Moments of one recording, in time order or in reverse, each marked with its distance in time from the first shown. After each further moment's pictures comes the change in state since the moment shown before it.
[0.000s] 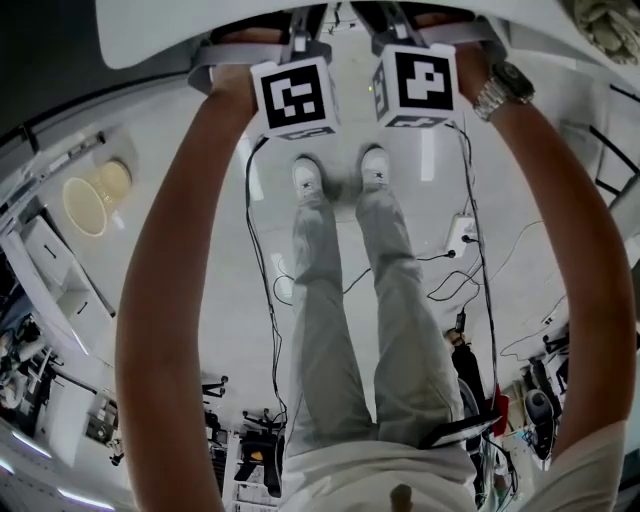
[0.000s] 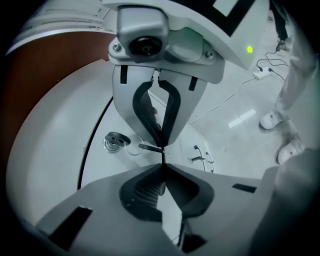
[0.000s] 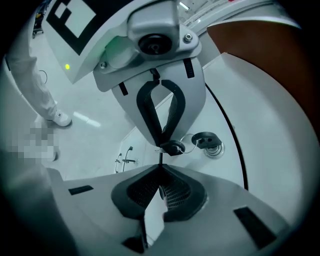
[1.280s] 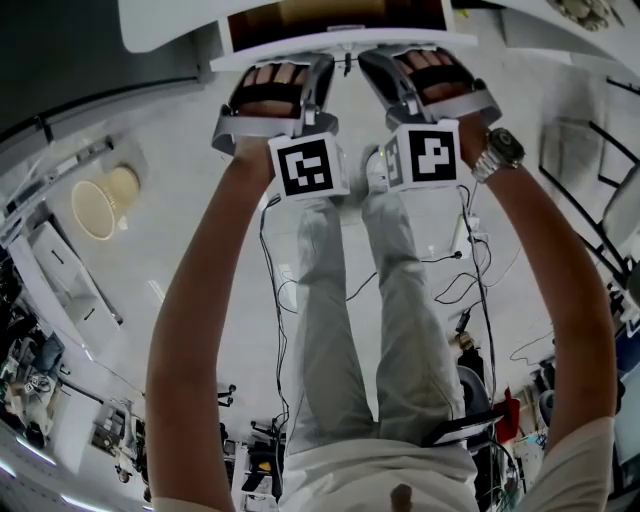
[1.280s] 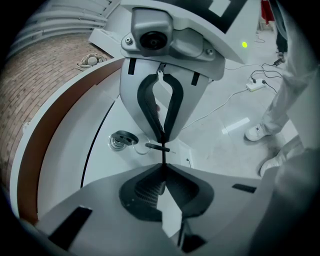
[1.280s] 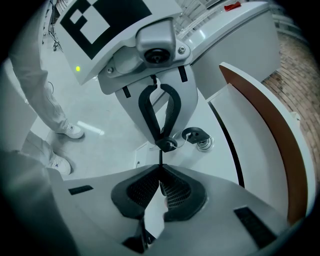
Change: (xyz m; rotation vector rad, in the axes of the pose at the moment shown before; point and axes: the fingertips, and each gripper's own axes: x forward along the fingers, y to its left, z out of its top) left arm -0.066 -0.071 0.022 -0.038 -0.004 -0.072; right arm -0.070 0.071 0.025 0.060 -0.045 0.043
